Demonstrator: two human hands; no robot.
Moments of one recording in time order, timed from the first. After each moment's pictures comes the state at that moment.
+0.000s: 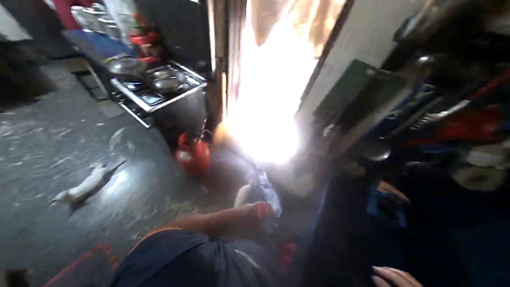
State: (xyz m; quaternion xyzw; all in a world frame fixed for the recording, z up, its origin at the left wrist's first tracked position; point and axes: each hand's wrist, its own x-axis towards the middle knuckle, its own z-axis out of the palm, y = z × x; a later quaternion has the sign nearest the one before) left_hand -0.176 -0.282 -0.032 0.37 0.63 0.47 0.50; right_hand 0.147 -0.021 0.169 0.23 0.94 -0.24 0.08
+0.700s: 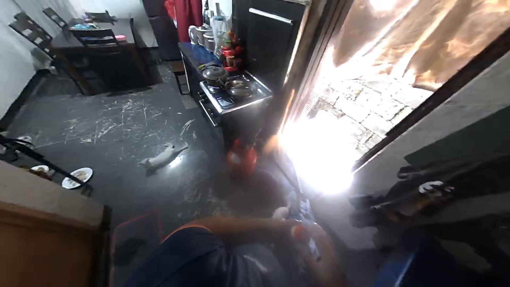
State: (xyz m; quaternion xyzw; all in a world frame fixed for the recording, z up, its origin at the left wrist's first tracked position) left_hand -0.228 -0.366 0.007 0.15 0.60 0.56 0.55; right_hand -0.103 -0.189 0.024 -0.07 0.93 -0.32 -0.14
